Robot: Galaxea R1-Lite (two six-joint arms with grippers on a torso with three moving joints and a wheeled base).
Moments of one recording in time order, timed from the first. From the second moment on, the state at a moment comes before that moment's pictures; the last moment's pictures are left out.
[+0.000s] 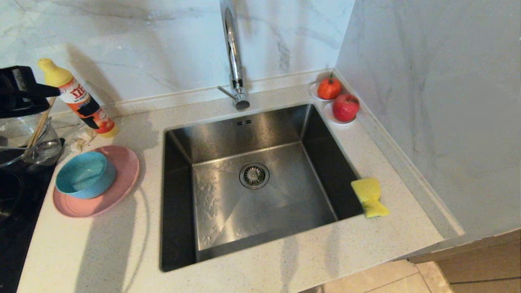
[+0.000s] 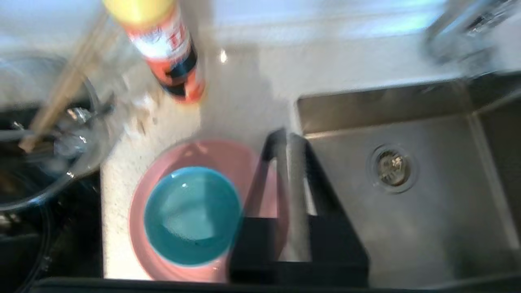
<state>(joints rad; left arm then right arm) 0.21 1.40 -1.36 0.12 -0.18 -0.03 0.00 0.00 0.00 -0.01 -0.01 0.00</state>
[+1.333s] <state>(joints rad) 0.01 0.06 -0.15 0.15 -0.05 0.17 0.00 0.00 0.00 -0.01 -0.01 0.00</state>
